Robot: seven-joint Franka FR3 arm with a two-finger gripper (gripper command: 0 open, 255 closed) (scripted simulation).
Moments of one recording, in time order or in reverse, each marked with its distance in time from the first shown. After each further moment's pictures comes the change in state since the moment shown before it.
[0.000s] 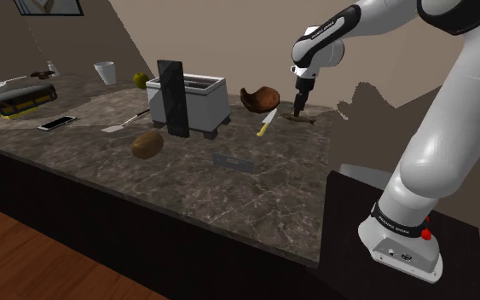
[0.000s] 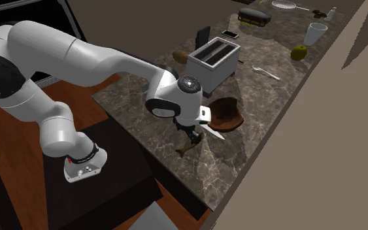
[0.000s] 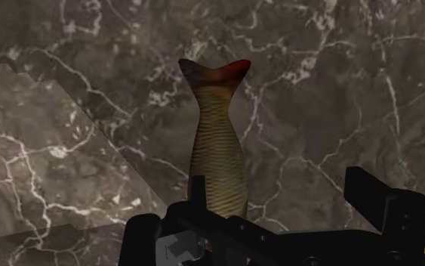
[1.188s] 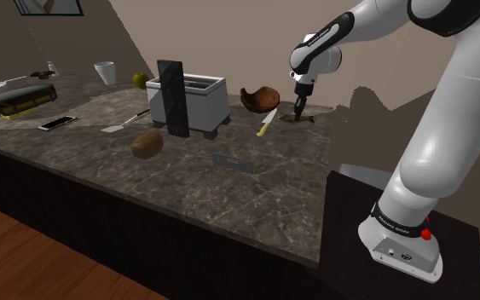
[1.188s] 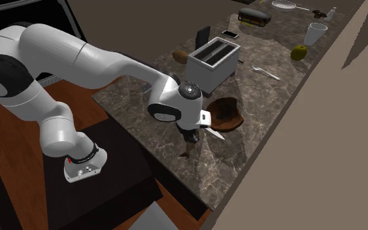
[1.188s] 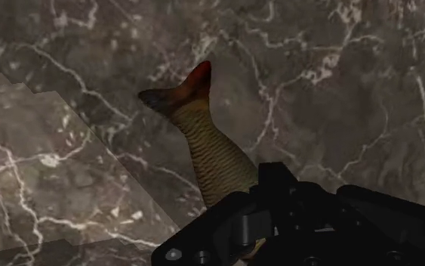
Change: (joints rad) arm -0.002 0.044 -0.003 -0.019 0.030 0.062 -0.027
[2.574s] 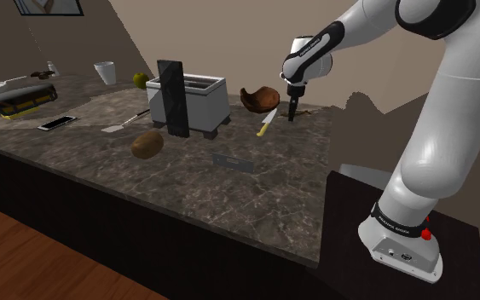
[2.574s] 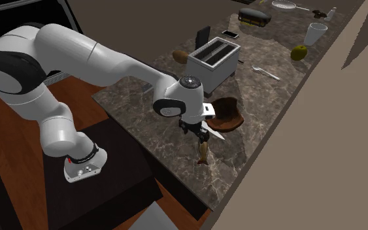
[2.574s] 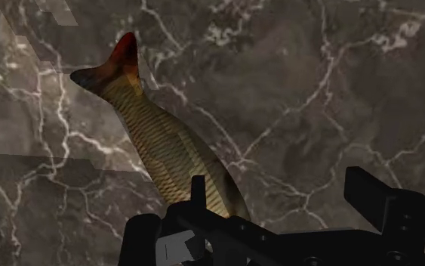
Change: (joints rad) arm 0.026 0.058 0.028 0.022 -0.124 0.127 -0.054
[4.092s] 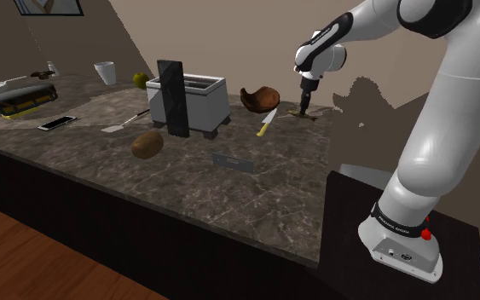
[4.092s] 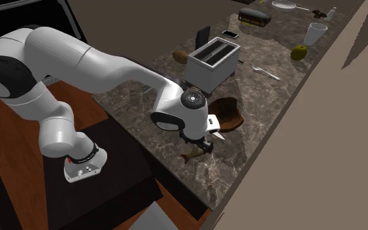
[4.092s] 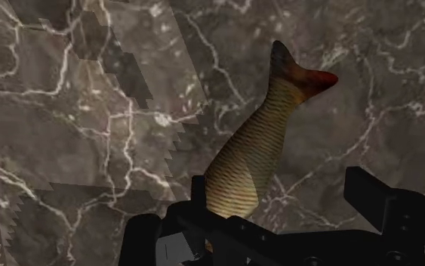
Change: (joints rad) arm -0.087 -0.005 -0.053 0.039 0.153 -0.048 -0.299
